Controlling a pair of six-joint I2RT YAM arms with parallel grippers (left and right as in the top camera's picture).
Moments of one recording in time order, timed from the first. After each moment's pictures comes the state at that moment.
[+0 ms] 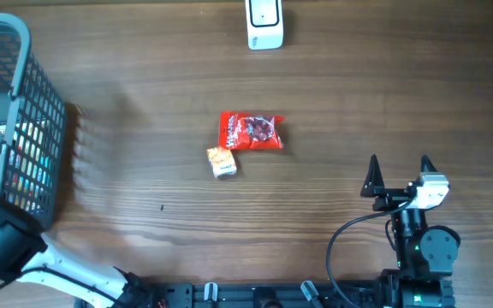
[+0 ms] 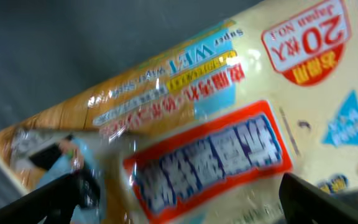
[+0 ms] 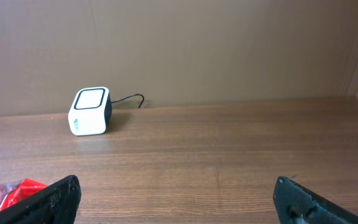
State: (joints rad) left arm 0.86 2.02 1.62 -1.04 0.08 -0.28; right arm -0.07 0.01 0.01 0.00 -0.07 0.06
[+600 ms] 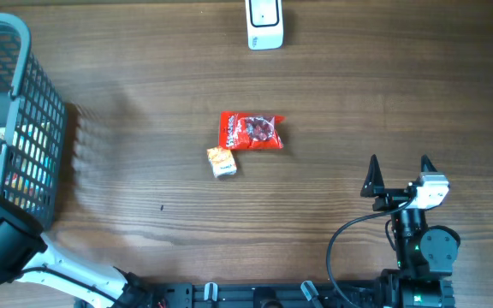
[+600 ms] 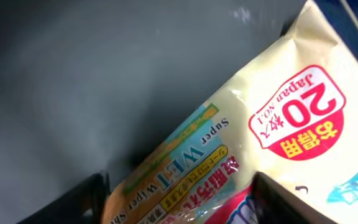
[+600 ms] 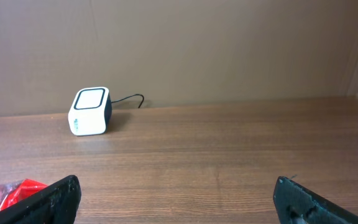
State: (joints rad) left arm 0.86 2.03 1.46 -0.70 0.06 -0.07; right arm -0.07 0.01 0.01 0.00 -0.07 0.06
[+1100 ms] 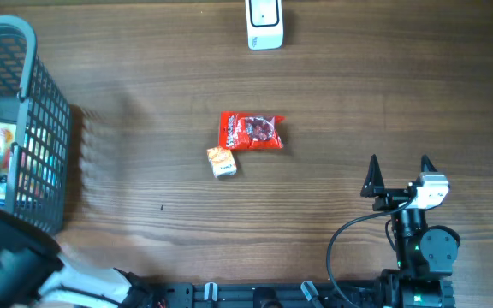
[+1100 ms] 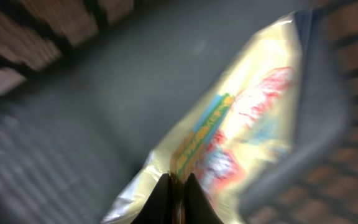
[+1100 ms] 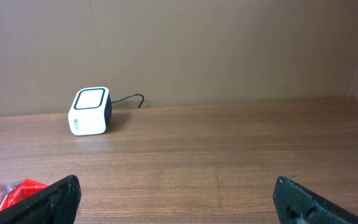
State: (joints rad) left arm 0.86 1.80 1.53 -0.93 0.08 -0.17; right arm -0.07 0.01 0.01 0.00 -0.07 0.06
